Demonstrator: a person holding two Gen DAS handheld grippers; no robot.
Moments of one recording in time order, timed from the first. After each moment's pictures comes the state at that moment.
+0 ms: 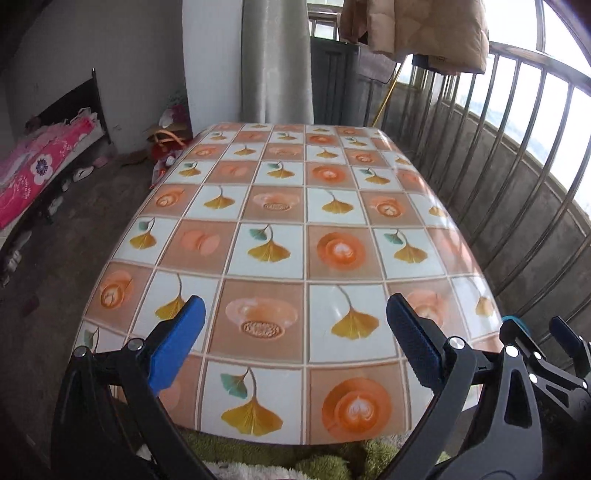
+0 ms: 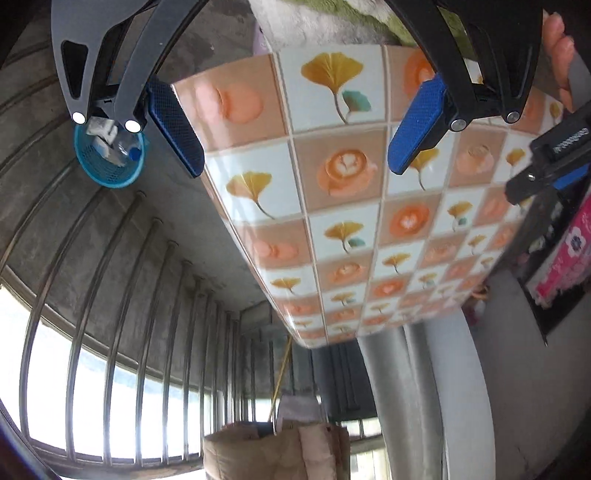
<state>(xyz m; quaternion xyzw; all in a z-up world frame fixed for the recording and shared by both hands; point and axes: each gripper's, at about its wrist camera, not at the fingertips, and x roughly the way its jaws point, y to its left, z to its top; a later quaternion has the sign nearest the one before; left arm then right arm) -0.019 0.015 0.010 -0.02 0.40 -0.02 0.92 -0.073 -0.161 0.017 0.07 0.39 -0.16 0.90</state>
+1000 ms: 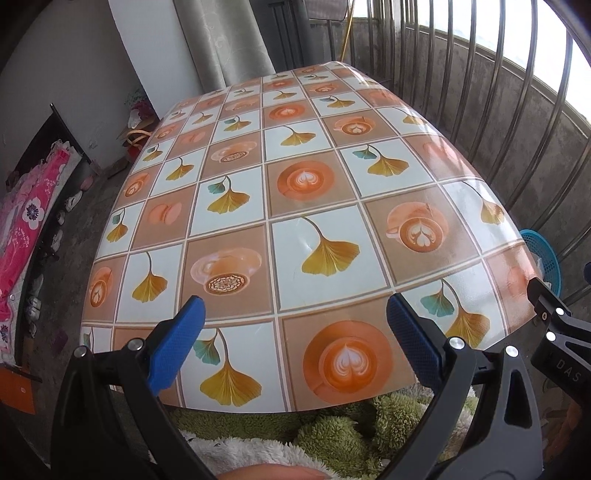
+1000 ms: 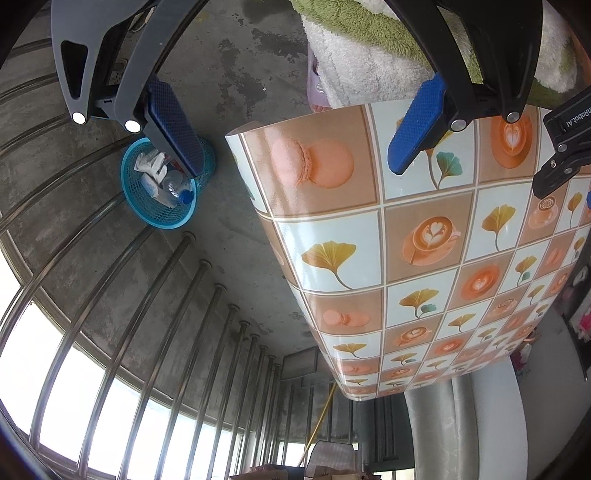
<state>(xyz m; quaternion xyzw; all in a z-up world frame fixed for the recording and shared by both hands) -0.024 -0.038 -0.027 0.10 0.47 -0.05 0.88 -0.097 -0.196 -0.018 0.04 0.46 -0.23 0.86</state>
